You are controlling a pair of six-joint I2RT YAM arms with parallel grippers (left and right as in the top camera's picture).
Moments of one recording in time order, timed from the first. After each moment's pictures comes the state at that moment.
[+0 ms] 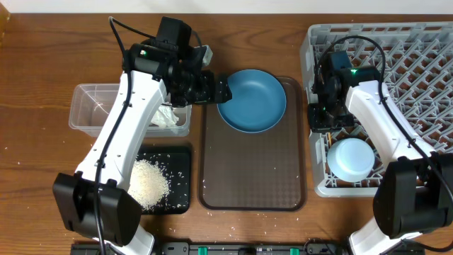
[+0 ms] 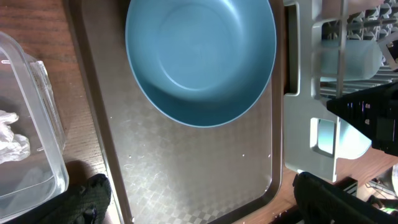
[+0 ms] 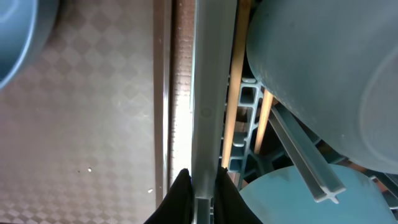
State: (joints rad) left arm -0.26 1.75 1.66 -1.17 0.43 -0.25; right arm 0.17 1.80 1.38 -1.14 -0.04 0.12
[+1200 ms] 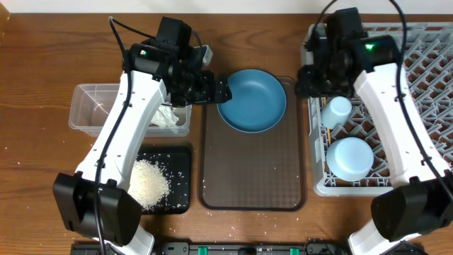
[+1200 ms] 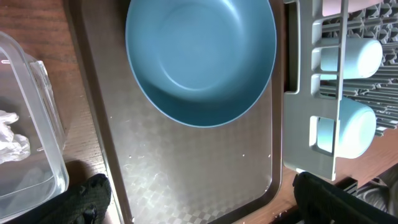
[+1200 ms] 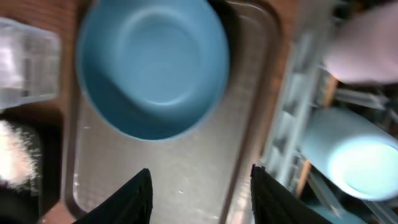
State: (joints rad) left arm -0.26 1.75 1.66 -1.17 0.43 -0.25; right arm 0.24 1.78 1.77 -1.23 -0.22 0.12
